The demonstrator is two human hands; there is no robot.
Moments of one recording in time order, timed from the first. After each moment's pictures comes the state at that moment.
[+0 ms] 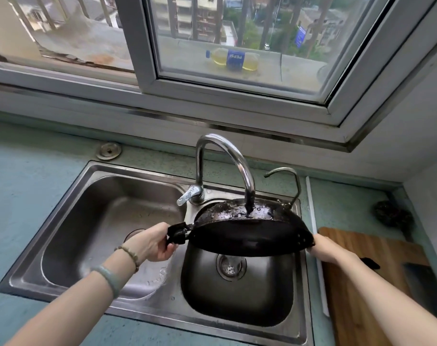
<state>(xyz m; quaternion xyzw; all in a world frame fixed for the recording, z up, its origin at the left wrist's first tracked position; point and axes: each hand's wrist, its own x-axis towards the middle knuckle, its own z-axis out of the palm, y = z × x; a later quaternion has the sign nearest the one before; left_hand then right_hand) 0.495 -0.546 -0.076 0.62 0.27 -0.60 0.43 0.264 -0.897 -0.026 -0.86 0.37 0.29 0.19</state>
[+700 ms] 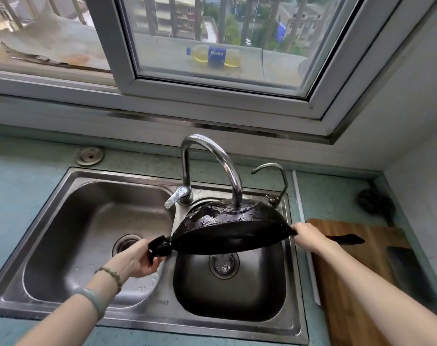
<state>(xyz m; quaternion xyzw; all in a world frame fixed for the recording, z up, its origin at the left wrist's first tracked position) 0.487 -0.519 -0.109 0.55 0.30 -0.58 0.52 0.275 -0.883 -0.016 -0.90 0.33 0.27 0.13</state>
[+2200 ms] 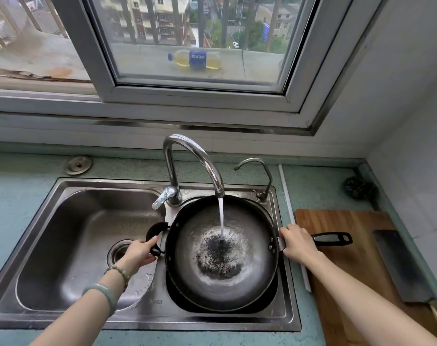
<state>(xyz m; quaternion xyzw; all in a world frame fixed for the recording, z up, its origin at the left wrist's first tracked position) 0.479 -0.533 -0.128 0.78 0.15 -0.38 0.48 0.228 -0.882 -0.073 -0.95 0.25 0.16 0.04</state>
